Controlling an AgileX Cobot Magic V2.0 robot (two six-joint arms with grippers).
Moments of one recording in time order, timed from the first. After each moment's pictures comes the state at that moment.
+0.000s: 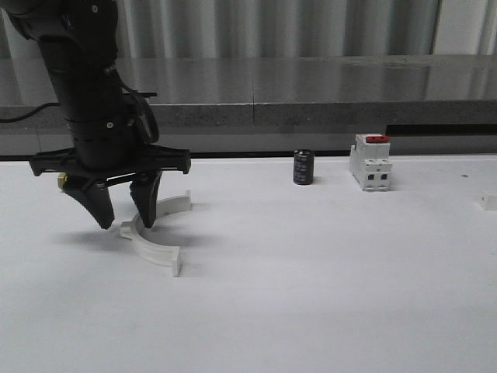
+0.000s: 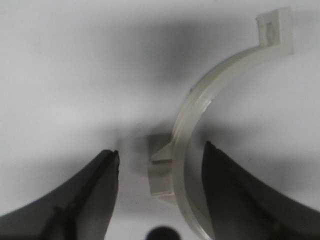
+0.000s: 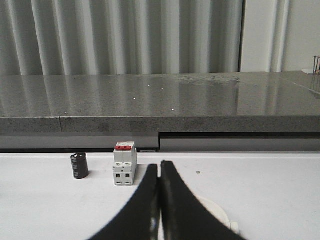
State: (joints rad) left arm -0.44 2.04 -1.45 0.04 0.82 -0.39; right arm 0.03 -0.01 0.03 -0.02 -0.07 0.06
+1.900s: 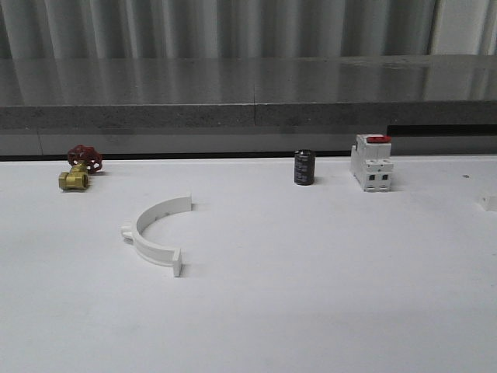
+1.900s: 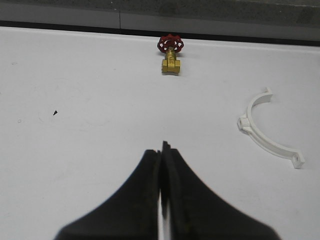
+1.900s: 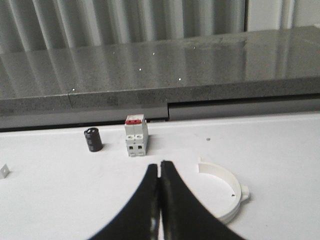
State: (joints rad) left arm -0.20 0.41 -0.43 0.20 0.59 -0.35; right arm 0.03 0.03 -0.14 0.05 0.24 0.07
